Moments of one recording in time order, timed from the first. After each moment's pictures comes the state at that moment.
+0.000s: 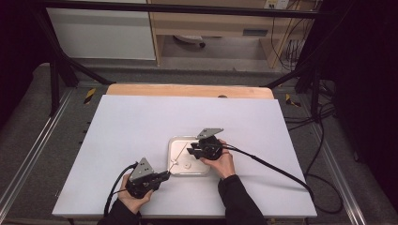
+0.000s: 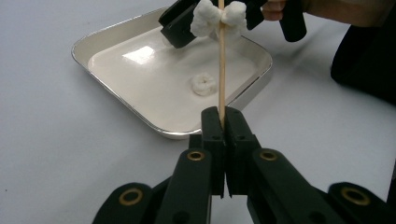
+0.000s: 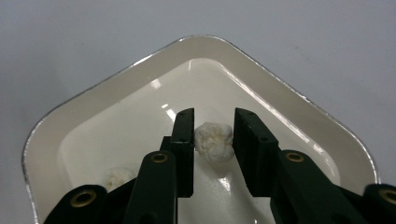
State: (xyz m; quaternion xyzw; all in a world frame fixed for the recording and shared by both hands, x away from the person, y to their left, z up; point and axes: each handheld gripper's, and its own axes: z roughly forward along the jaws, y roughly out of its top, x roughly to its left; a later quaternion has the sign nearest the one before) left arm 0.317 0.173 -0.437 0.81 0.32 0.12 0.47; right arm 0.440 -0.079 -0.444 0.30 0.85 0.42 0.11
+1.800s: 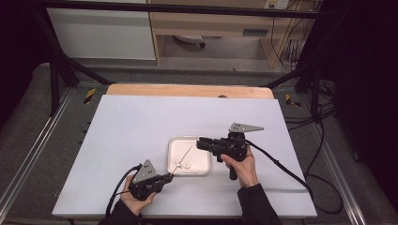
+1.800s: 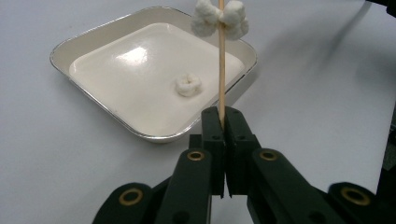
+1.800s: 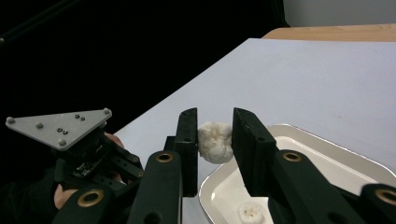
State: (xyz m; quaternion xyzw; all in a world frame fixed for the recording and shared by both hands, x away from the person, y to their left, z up) left arm 0.314 0.164 -0.437 0.82 0.30 0.12 0.47; right arm 0.395 -0.137 -0.372 0.33 0.72 0.62 -0.03
